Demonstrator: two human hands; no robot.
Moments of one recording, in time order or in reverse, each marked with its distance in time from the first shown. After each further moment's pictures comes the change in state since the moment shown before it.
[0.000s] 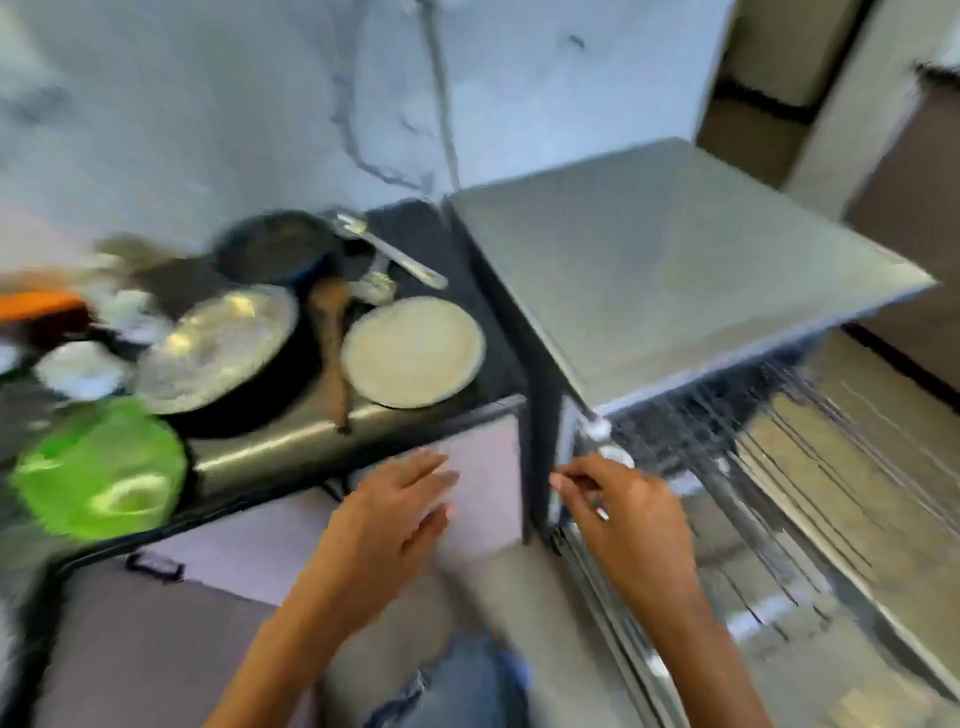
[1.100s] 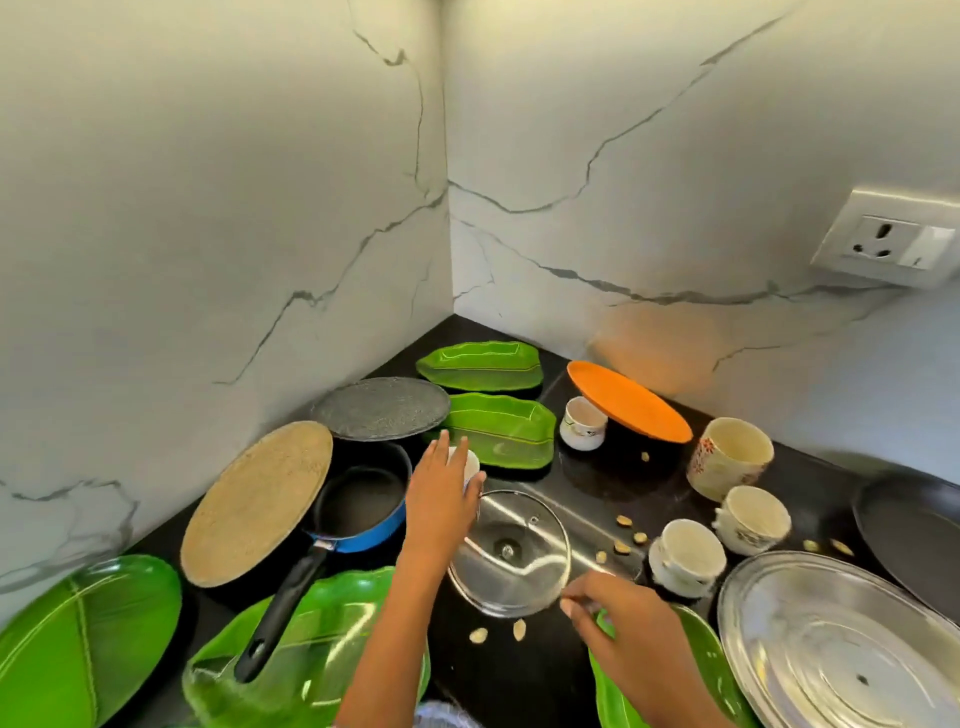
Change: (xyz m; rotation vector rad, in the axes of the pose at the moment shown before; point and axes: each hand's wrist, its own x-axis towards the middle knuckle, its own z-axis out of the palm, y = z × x) left_hand -0.211 -0.520 -0.278 0.198 0.504 -1.180; right_hand 0.093 -0.476 0.431 0.167 -0.811 -0.815
